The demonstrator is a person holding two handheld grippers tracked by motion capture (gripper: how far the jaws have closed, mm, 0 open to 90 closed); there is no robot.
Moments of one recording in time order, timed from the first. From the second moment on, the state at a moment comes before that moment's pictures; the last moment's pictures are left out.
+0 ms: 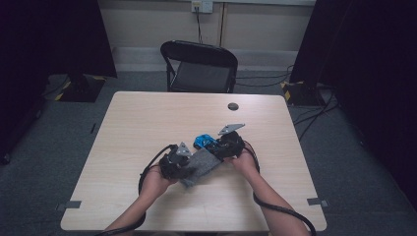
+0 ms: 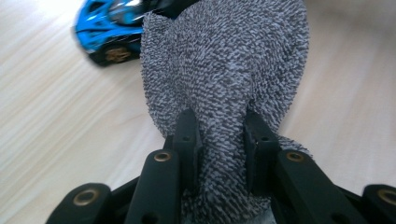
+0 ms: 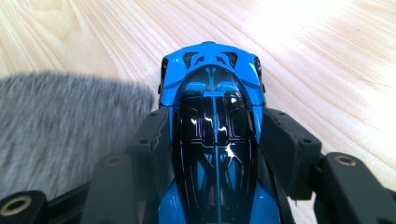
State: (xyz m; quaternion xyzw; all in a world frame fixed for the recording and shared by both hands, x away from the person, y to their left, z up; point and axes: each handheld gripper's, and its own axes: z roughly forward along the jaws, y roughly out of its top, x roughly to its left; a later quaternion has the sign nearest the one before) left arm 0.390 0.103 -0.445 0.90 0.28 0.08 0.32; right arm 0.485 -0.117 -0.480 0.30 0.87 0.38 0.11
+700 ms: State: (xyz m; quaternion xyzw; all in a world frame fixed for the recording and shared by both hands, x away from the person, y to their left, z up) left arm 0.383 0.061 -0.459 0.92 0.24 0.04 0.31; right arm 0.486 -0.116 -0.479 0.31 0.87 0.38 0.11
